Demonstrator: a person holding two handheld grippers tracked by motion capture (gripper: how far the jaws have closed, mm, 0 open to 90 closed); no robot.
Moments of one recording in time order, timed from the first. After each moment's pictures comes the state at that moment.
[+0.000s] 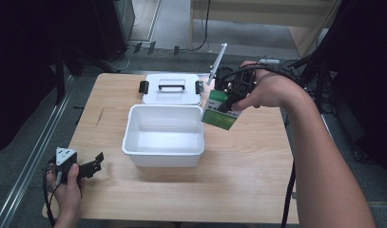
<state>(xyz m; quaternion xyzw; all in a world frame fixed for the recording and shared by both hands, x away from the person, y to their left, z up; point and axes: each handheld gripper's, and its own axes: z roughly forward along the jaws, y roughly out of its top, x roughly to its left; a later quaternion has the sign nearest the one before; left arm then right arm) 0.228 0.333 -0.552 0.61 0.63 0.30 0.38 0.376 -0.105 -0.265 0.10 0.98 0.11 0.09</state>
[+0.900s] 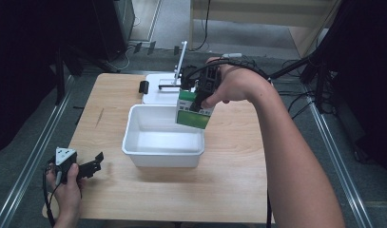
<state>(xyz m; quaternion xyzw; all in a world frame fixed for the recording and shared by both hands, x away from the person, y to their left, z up) 0.228 0.334 -0.552 0.60 0.63 0.30 0.38 0.375 -0.034 -0.264 0.04 0.99 0.11 0.08</state>
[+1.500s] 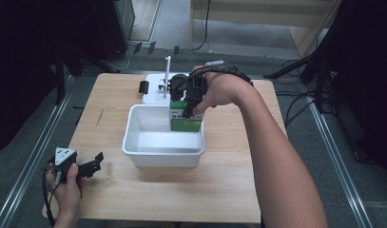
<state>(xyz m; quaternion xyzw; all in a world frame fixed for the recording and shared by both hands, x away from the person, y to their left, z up) 0.229 0.335 -0.552 0.60 0.63 0.30 0.38 0.378 -0.010 -0.293 -0.03 0.99 0.08 0.07</state>
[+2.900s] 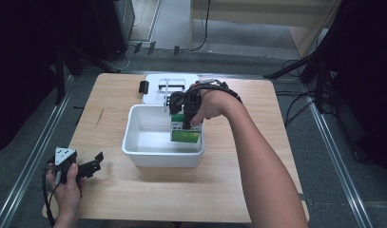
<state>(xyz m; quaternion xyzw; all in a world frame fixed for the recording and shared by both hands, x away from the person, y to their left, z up) 0.229 0.335 -0.552 0.60 0.64 0.29 0.38 0.396 -0.002 -0.366 -0.02 1.00 0.05 0.04</state>
